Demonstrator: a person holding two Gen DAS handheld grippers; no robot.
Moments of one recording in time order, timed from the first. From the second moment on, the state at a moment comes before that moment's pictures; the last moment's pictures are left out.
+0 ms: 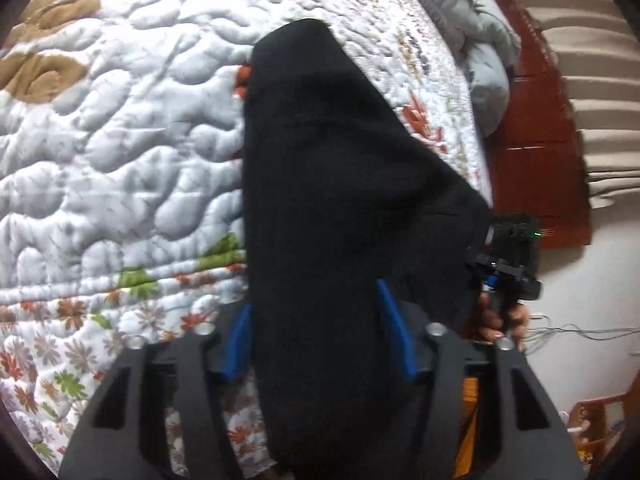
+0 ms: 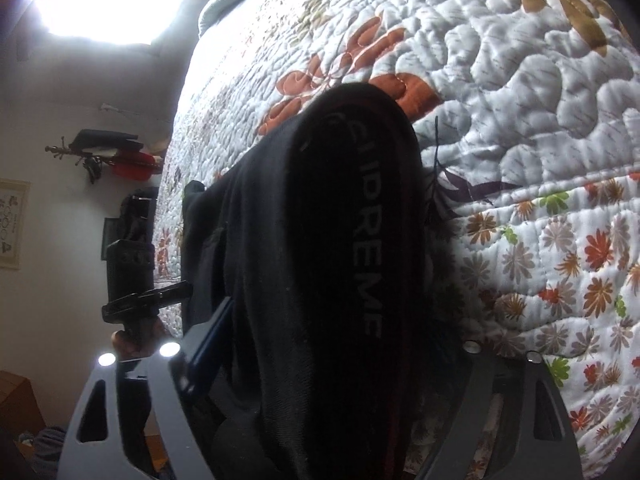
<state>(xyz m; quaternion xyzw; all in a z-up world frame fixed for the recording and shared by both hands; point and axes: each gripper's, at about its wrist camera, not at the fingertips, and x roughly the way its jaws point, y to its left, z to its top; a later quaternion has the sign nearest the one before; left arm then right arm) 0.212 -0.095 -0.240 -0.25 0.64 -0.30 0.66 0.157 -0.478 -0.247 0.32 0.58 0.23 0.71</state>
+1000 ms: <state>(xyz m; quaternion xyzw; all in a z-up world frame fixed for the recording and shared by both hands) 0.230 0.033 -0.124 -0.22 0.55 -0.26 0.76 0.210 -0.317 -0.102 0.21 0.51 0.30 0.78</state>
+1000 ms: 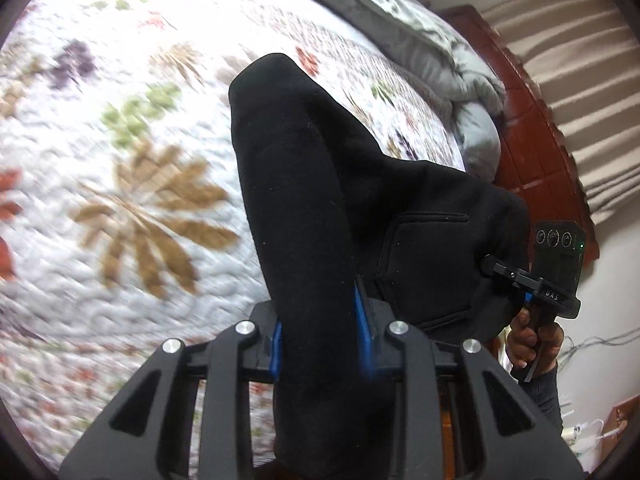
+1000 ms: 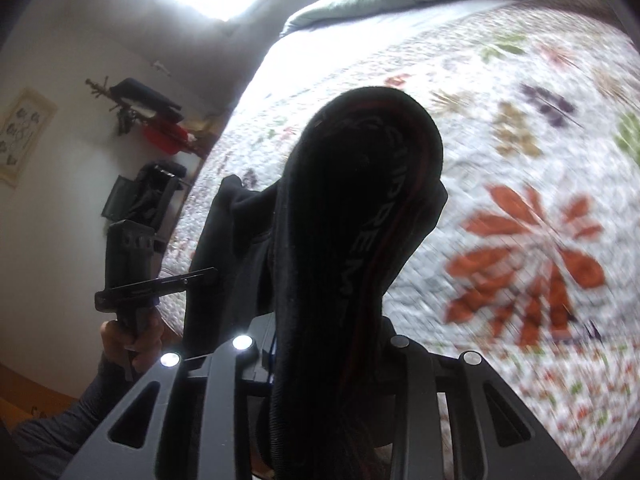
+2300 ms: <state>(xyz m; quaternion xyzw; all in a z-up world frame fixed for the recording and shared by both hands) 0.333 0.208 -0.154 -0.22 0.52 -0.11 0.82 0.374 -0.231 -0.139 0.24 0.48 0.27 0.80</state>
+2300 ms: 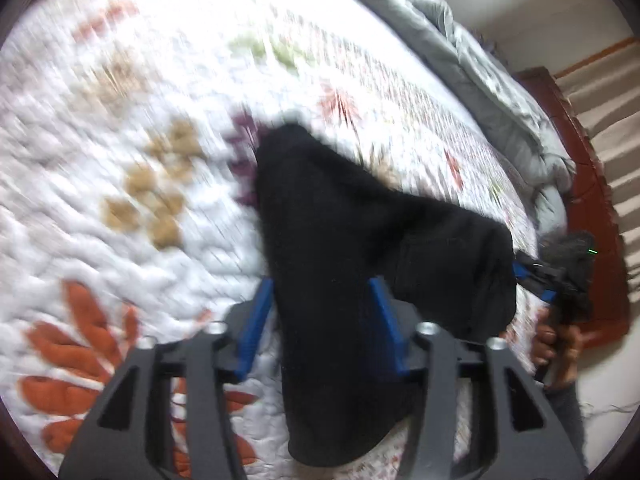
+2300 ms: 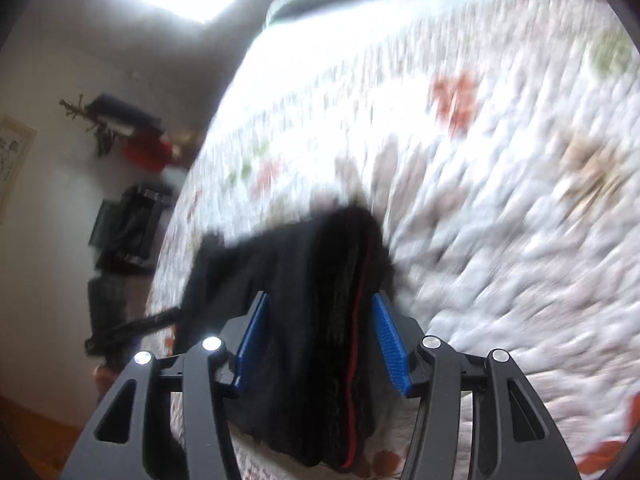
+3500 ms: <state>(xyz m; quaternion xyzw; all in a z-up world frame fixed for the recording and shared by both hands) 0.236 0.174 -0.188 -0.10 0.49 -0.02 0.86 0.311 -0.211 -0.210 0.27 0.51 0.31 0.76</state>
